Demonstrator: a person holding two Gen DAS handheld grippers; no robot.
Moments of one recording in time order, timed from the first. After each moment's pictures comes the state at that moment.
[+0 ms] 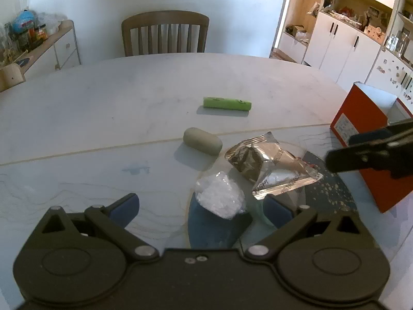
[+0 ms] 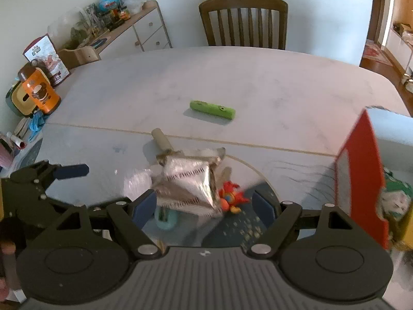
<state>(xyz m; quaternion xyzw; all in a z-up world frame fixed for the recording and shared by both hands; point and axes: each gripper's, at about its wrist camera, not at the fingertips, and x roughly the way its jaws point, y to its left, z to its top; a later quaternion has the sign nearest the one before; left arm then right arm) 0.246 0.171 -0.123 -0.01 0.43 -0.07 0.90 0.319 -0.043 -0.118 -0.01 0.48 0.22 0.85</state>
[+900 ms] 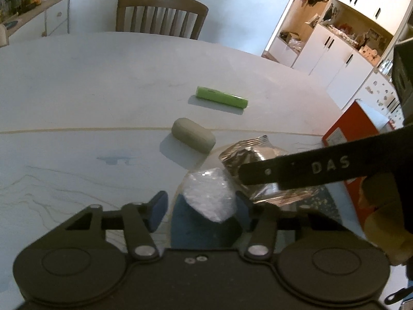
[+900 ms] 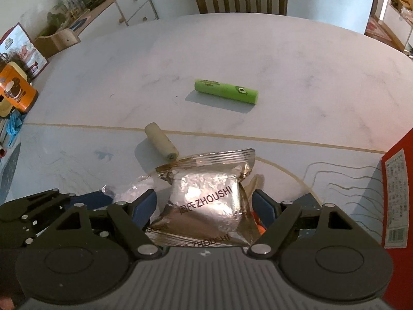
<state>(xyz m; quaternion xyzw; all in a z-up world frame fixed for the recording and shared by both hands) 0.265 0.189 -0.144 -0.10 0.45 -0.11 0.88 0.368 0.012 -0.167 0.00 0.54 0.19 0.82</state>
